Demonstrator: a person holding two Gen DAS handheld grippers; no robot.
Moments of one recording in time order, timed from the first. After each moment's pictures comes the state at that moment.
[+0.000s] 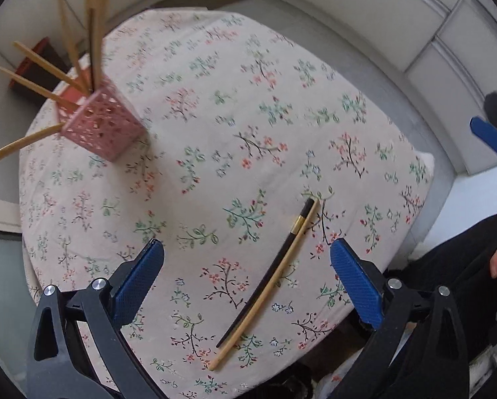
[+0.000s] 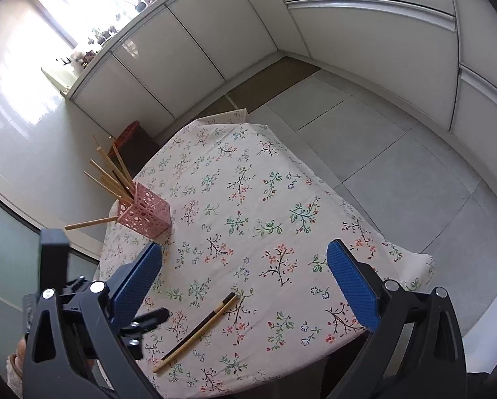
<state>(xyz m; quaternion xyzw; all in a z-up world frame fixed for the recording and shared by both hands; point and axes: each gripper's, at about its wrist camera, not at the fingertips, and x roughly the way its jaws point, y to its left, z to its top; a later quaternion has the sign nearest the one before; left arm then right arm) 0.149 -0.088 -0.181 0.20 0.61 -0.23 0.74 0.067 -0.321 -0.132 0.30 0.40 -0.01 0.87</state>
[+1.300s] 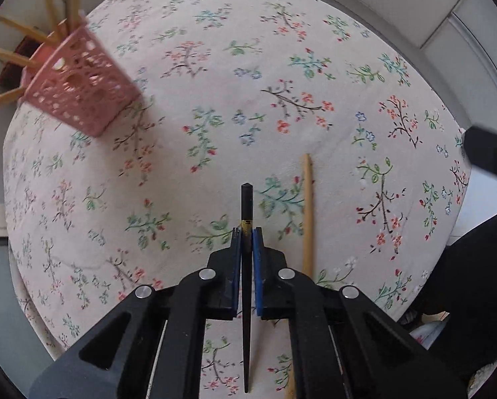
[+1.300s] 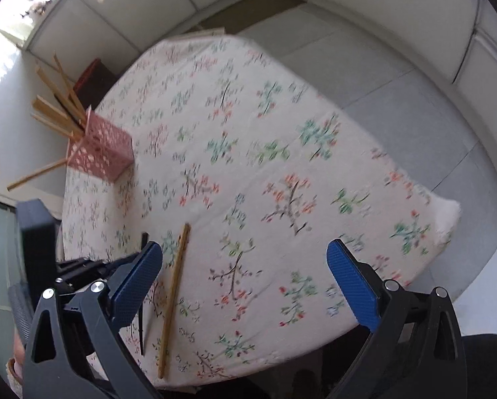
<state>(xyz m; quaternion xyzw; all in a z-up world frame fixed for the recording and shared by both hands) 0.157 -0.034 -0.241 0.21 0.62 -0.21 0.73 0.118 -0.251 -0.203 0.26 0.56 -0.03 0.78</state>
